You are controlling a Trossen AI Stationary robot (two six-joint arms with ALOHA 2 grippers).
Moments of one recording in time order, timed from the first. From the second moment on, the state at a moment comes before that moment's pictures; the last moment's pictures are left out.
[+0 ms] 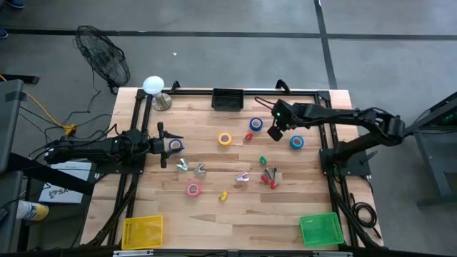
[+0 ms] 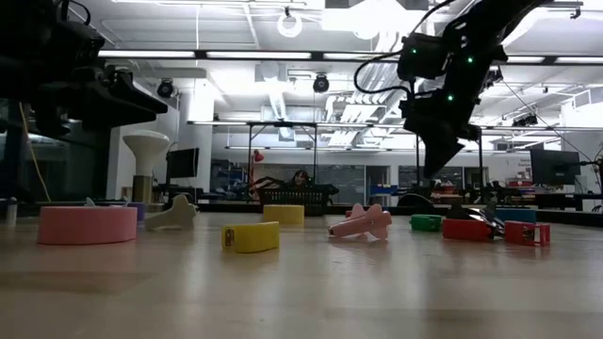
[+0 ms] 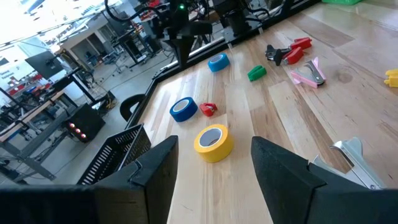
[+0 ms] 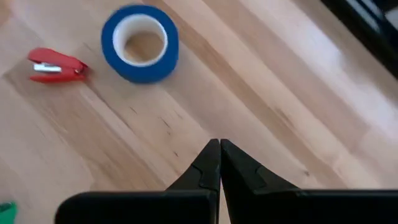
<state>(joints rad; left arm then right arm) 0.07 0.15 0.03 0.00 -0.10 0.50 -0.44 1.37 0.81 -0.60 0.23 0.31</state>
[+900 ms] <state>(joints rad) 0.07 0.15 0.03 0.00 -0.10 0.50 -0.33 1.34 0.73 -0.79 0.19 0.54</state>
